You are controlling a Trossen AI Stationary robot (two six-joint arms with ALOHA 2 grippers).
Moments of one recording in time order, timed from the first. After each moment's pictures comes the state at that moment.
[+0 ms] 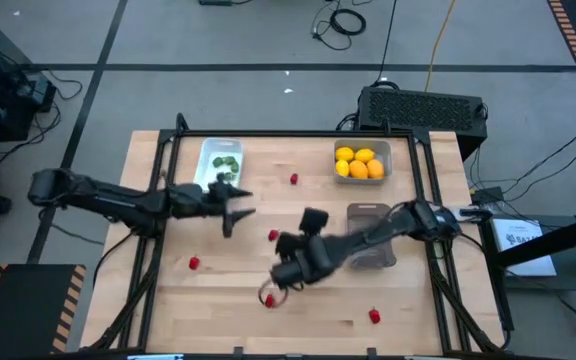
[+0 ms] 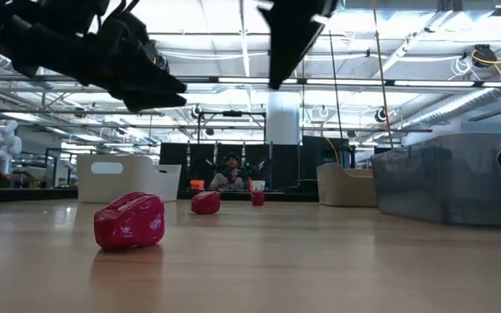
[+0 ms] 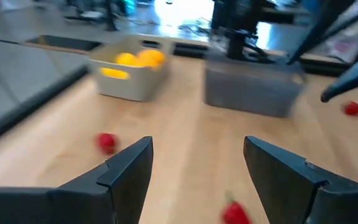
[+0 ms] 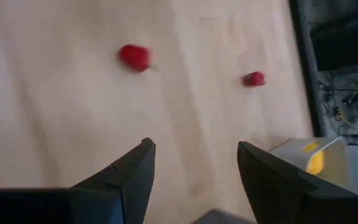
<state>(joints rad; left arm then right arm) 0.01 1.03 0.31 0.48 -0.15 -0.10 0.37 2.21 2.13 -1.46 0.64 0.61</state>
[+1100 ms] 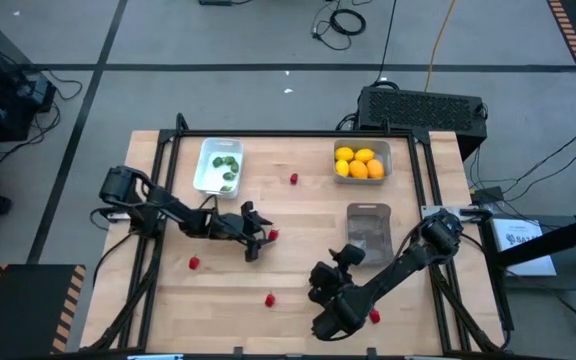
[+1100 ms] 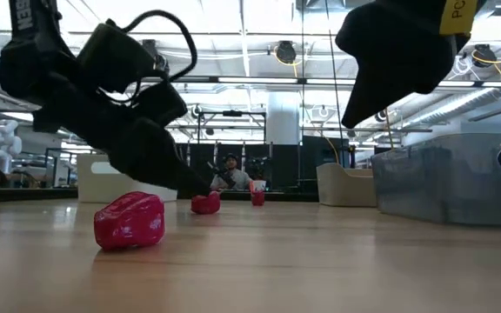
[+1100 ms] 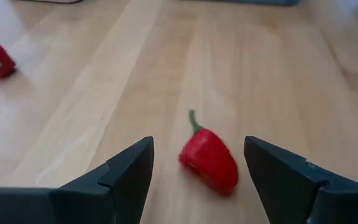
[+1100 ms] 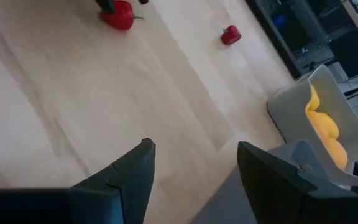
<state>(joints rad) -0.13 1.75 0.43 0.81 -0.20 -0.13 0.63 2.18 1.73 -1.46 0.86 1.30</state>
